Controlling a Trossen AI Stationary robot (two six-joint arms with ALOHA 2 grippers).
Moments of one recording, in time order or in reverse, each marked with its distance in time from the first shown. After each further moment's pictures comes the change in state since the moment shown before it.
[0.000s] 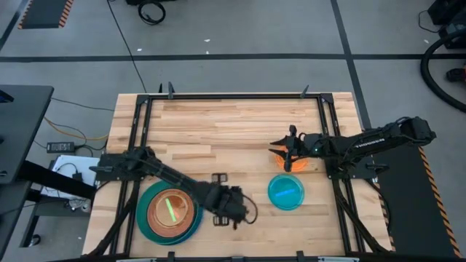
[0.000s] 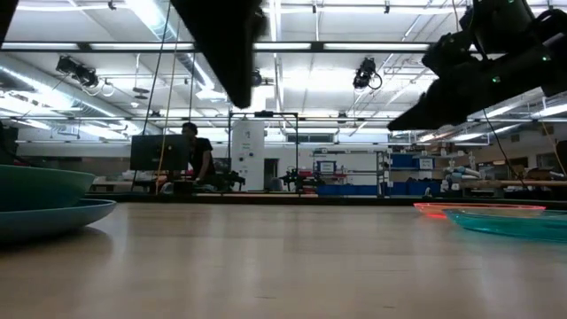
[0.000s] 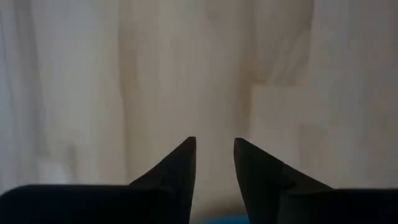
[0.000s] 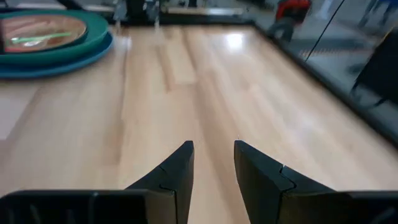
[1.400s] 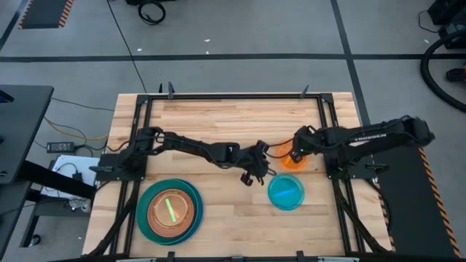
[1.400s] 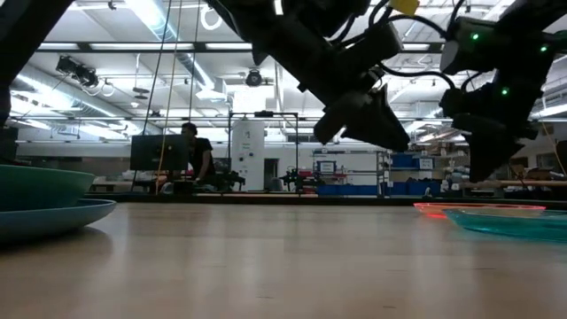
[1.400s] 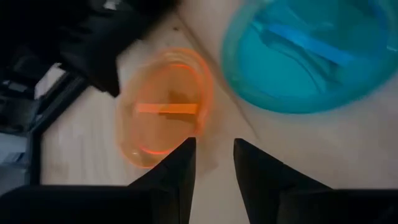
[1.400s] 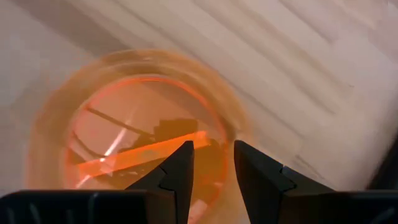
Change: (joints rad) left arm 0.369 0.001 -0.354 1.142 0.170 1.073; right arm -0.087 0.047 0.290 -1.213 0.164 0.812
